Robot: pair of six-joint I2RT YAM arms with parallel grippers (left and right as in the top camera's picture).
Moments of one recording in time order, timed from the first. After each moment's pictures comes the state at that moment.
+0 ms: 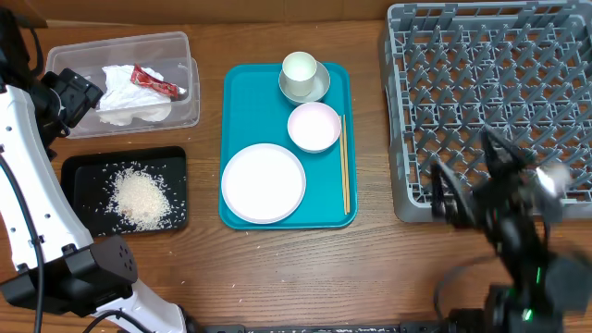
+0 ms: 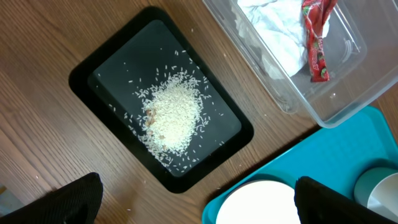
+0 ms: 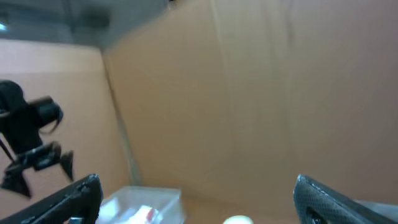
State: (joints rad) left arm 0.39 1.87 2.25 -1.69 -0.05 -0.62; right arm -0.05 0.58 0.55 0.32 -0.59 0.44
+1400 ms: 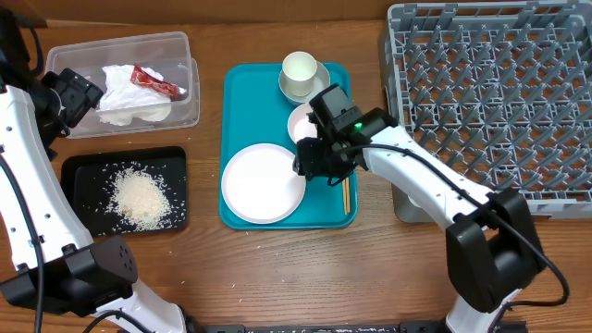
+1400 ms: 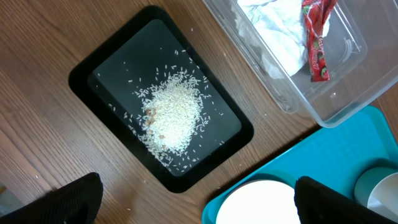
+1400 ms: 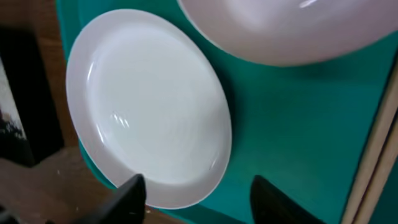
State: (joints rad) left arm 0.39 1.87 2.25 -1.69 -0.05 -0.62; right arm 0.58 1.89 1.42 -0.78 -0.31 0.61
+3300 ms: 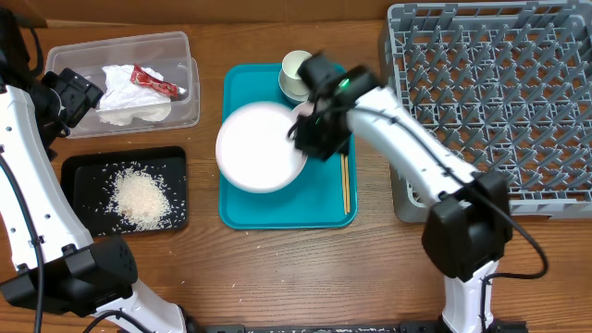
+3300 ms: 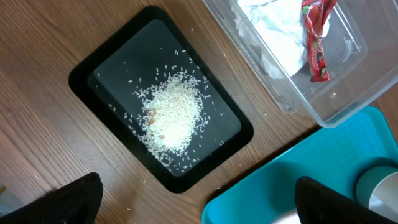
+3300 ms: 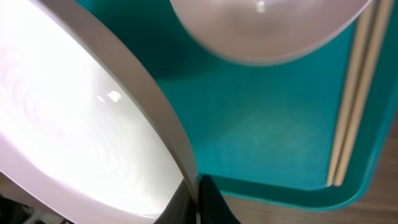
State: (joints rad) left arm 0.39 1.87 2.25 -1.69 -0.05 -0.62; right arm 0.54 2.08 1.90 -1.22 -0.32 0.67
